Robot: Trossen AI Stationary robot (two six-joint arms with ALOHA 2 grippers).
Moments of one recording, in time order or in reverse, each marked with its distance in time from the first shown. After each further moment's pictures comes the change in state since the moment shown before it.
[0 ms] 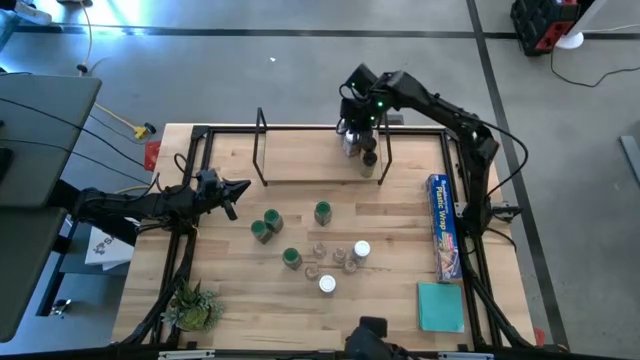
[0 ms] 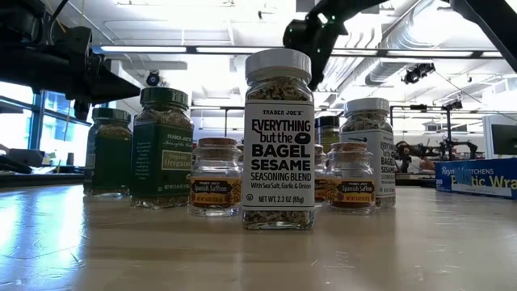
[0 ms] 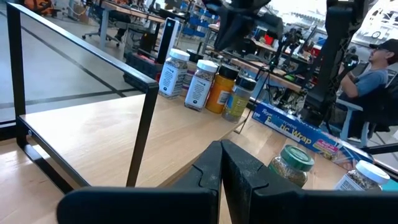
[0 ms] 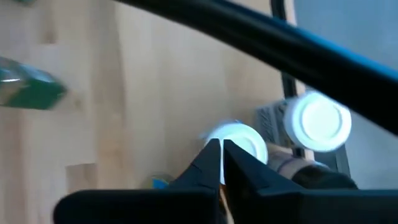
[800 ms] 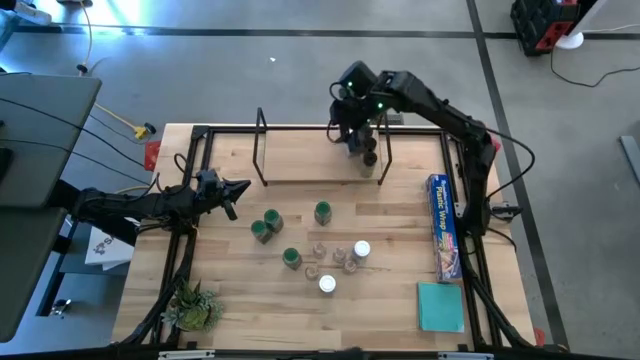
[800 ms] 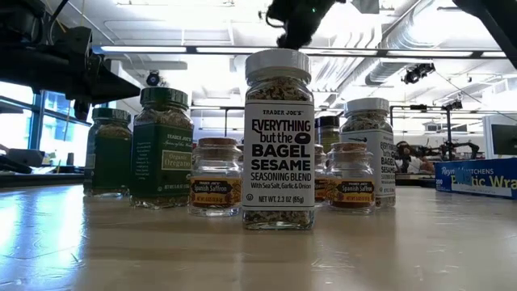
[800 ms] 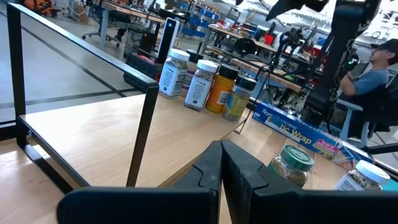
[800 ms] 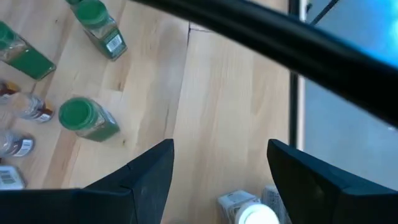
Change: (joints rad) left arm 0.000 0.000 0.000 0.000 0.000 0.000; right arm 0.131 -0.018 0.213 -0.046 -0.106 -0.117
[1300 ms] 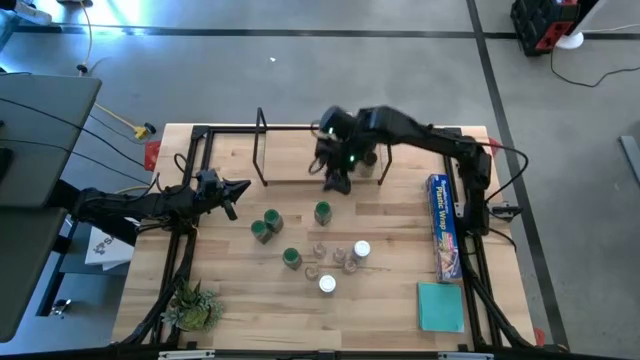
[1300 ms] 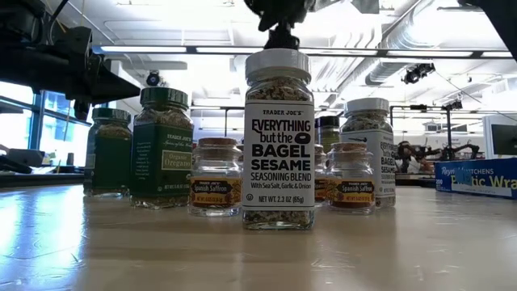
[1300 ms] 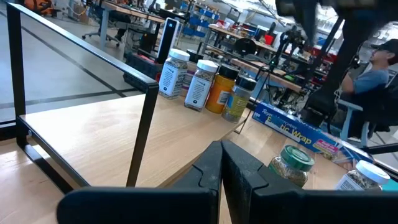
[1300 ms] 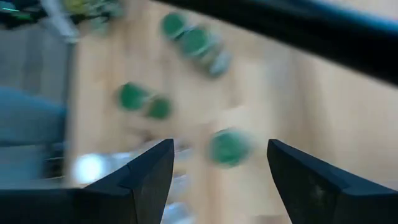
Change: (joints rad) left arm 0.000 0.000 0.000 0.000 0.000 0.000; right arm 0.238 0.001 -0.059 0.005 -0.087 0.596
